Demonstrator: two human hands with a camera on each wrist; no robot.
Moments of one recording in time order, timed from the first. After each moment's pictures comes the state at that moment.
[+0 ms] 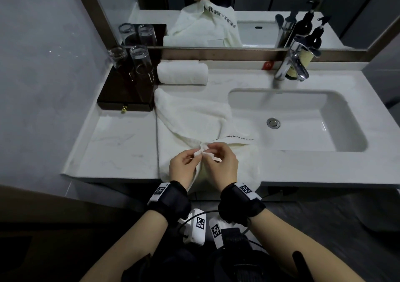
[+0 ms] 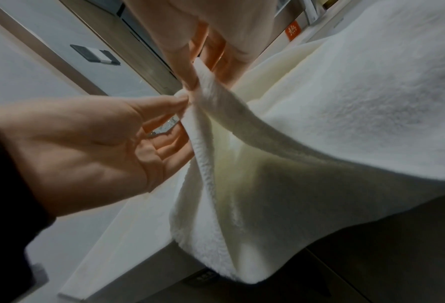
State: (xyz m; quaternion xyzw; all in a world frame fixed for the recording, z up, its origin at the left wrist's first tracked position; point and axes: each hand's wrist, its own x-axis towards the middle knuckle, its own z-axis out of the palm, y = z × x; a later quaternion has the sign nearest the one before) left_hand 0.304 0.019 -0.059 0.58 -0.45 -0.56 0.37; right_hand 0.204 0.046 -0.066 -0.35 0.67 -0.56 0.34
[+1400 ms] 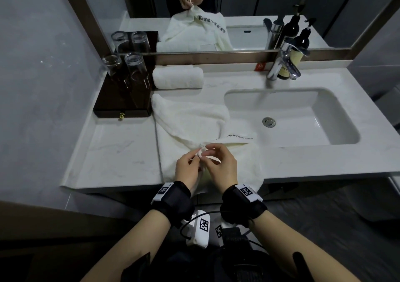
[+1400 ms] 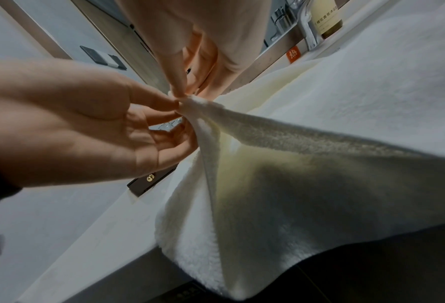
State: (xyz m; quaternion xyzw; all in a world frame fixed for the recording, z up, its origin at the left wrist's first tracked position) left_hand 0.305 0.016 -0.045 0.54 -0.42 -0.64 0.35; right_hand 0.218 0.046 -0.069 -0.36 0.64 -0.59 0.34
